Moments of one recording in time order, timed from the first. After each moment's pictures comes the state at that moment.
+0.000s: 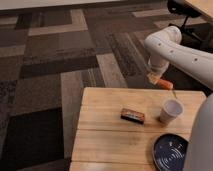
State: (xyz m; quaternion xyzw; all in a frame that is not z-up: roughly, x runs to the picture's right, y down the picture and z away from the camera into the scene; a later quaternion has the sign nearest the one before) arm 0.269 -0.028 0.743 -0.20 0.18 0.33 0.90
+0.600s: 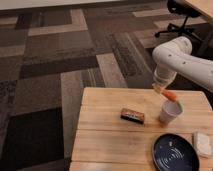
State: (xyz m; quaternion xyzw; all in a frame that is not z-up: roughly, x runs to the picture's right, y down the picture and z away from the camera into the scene) arm 0.276 0.023 0.731 -0.22 0.16 0.35 0.89
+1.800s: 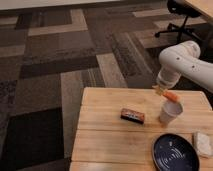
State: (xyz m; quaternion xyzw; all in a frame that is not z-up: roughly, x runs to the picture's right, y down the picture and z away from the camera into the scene) arm 0.283 0.017 0.715 -0.21 0.14 0.35 0.90
